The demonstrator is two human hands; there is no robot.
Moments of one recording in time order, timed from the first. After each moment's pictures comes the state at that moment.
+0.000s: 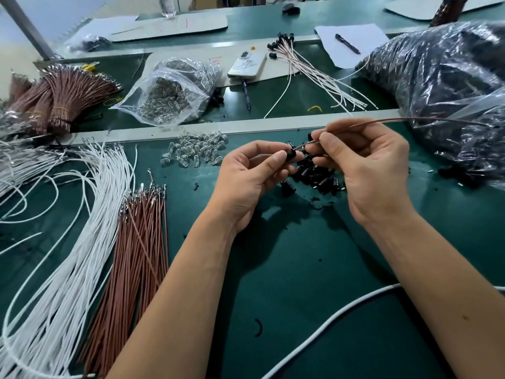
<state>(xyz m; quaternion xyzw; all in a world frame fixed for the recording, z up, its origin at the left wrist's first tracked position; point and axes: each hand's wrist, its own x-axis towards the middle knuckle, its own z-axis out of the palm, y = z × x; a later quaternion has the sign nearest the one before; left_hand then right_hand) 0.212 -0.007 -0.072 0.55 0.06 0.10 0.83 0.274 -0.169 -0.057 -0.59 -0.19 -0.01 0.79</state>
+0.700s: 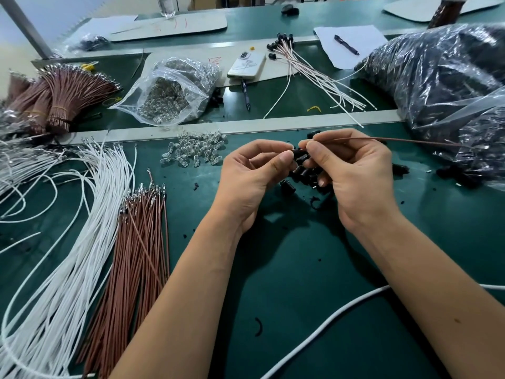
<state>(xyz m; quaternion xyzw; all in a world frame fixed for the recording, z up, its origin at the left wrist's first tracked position) 0.213 -0.014 -0.072 0.55 0.07 0.14 0.82 0.269 -0.160 -0.068 -0.59 -0.15 0.02 0.79</state>
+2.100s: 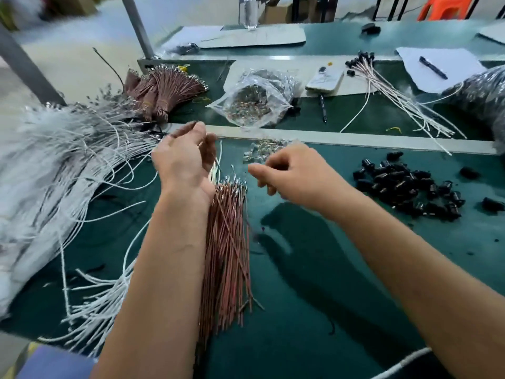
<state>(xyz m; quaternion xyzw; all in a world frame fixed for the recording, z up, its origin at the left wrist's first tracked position) 0.133 0.123 -0.009 0.36 0.36 0.41 0.76 0.226 -0.024 -0.023 -0.80 -0.42 0.20 0.38</state>
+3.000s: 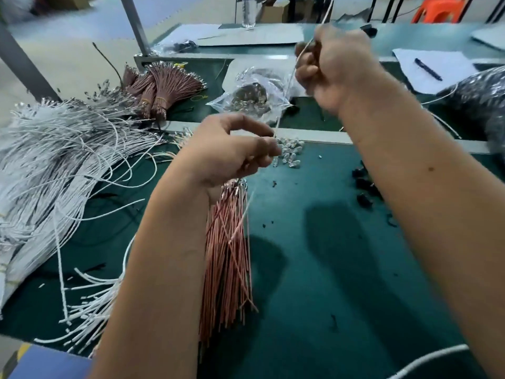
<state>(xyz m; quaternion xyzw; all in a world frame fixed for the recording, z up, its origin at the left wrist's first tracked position) 0.120 0.091 0.027 0.68 0.25 0.13 0.67 0.293 0.017 0.063 -0.49 -0.13 0.23 0.83</state>
